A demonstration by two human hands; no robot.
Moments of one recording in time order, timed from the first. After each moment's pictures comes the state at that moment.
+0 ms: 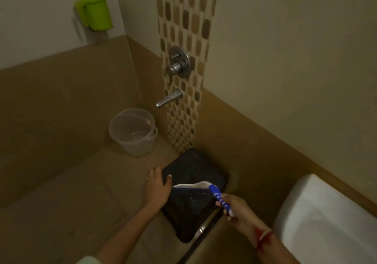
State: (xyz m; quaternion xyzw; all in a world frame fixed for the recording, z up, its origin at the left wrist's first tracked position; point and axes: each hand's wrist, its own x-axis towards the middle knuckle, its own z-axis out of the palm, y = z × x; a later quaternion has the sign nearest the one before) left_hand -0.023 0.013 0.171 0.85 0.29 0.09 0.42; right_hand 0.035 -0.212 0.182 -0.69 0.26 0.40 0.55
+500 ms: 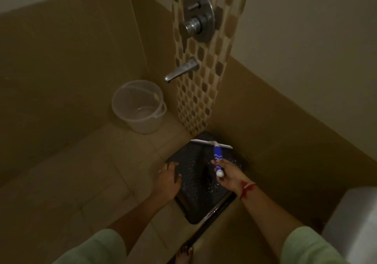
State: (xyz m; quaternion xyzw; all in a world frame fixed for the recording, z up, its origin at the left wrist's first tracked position) left_hand 0.013 0.054 0.055 0.90 0.24 -0.06 0.36; right_hand 0.142 -0.117 0.056 -0.52 0.33 0.40 0.68
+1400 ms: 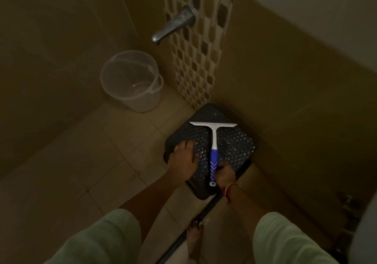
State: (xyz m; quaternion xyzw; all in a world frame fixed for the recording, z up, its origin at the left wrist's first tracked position) left_hand 0.053 0.028 -0.005 0.93 0.18 -0.13 0.30; right_hand 0.079 -0.123 -0.089 -0.86 0.15 0.34 0.34
